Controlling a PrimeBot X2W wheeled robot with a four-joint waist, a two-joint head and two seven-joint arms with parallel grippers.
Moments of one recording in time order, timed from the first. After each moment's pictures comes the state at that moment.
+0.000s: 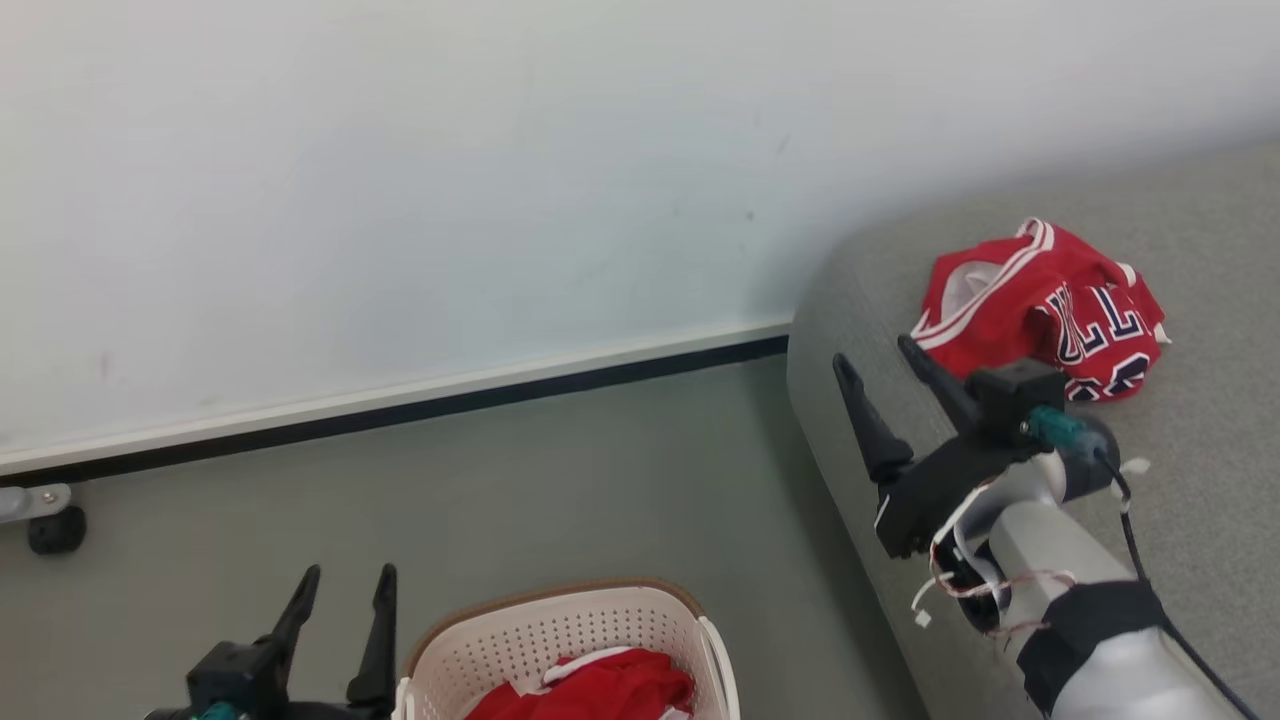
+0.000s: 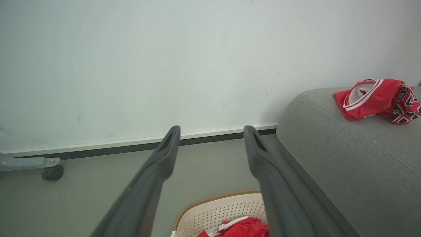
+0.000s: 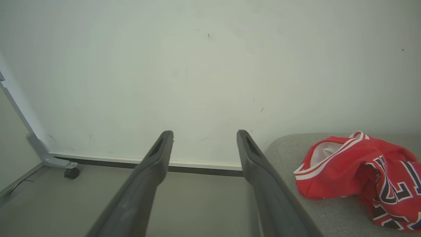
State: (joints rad) left arm -0.08 0.21 -0.27 0.33 -0.45 0.03 -0.25; right arm -0.70 -0.12 0.49 0.85 0.40 0.12 -0.25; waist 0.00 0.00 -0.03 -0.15
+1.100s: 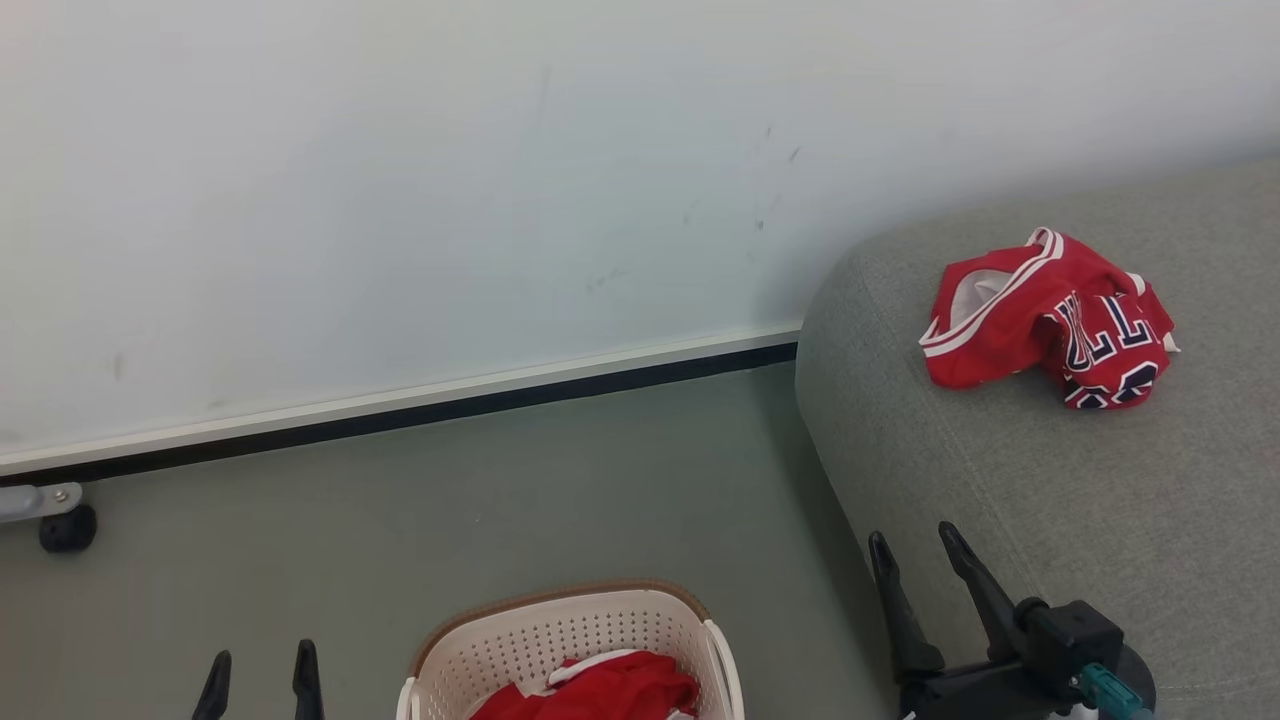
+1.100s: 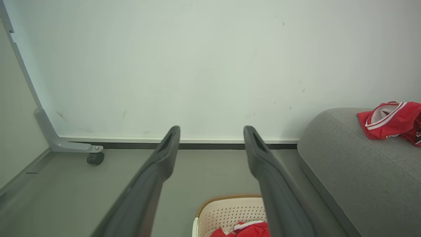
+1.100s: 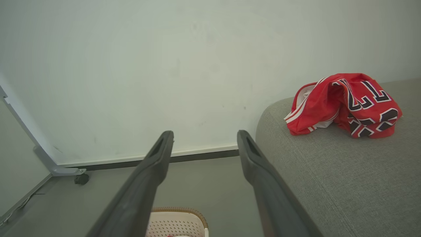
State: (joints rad) left arm 0.23 0.20 -0.09 0.01 -0.40 0.11 -0.25; right arm -0.11 -0.14 0.39 0.25 0.37 -0.06 -0.25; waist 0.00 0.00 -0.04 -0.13
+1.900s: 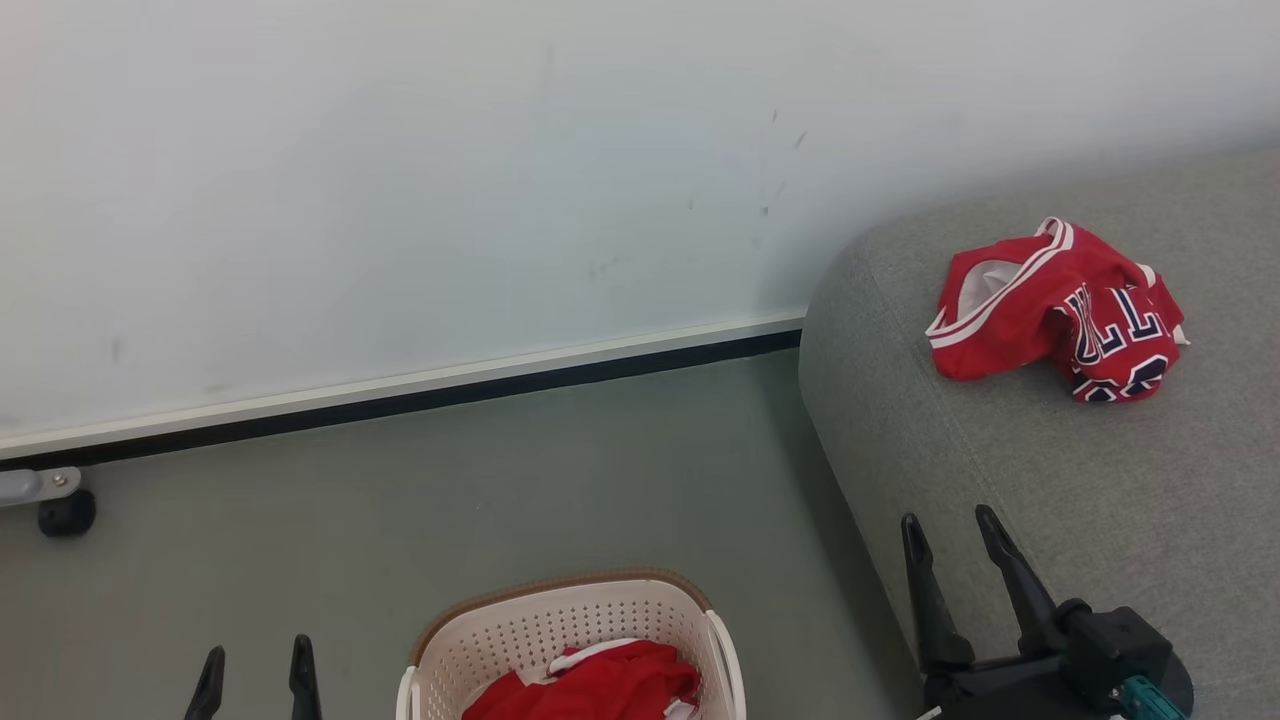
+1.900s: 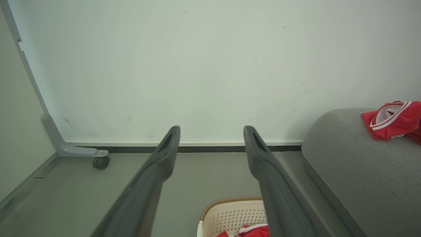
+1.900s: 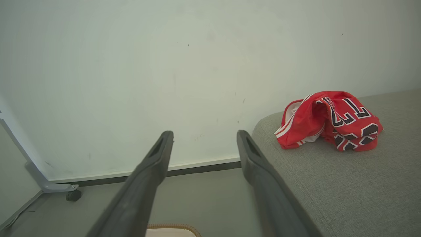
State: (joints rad) left arm 0.25 0.18 -0.07 -0.04 -0.36 0.11 -0.25; right arm -0.04 -0.15 0.34 0.10 0.35 -0.09 -0.25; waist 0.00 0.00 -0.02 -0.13
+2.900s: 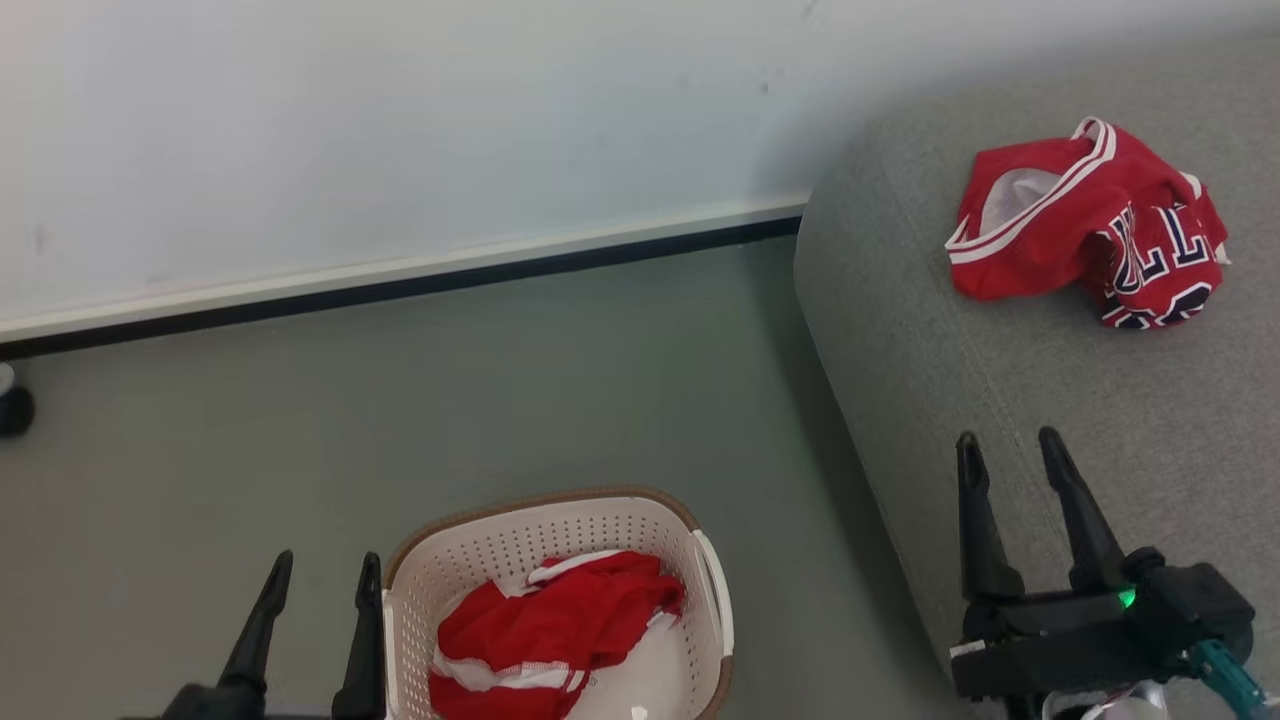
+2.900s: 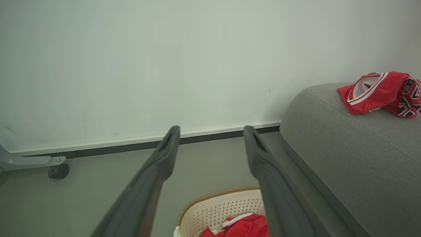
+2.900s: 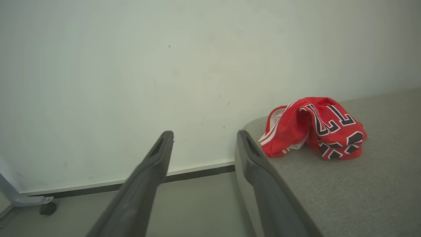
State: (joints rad) left arm 0.12 0.19 -0.15 -0.03 -0.30 0.07 -0.24; right arm -0.06 -0.15 0.25 -0.02 0.32 -0.11 -0.25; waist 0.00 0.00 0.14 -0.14
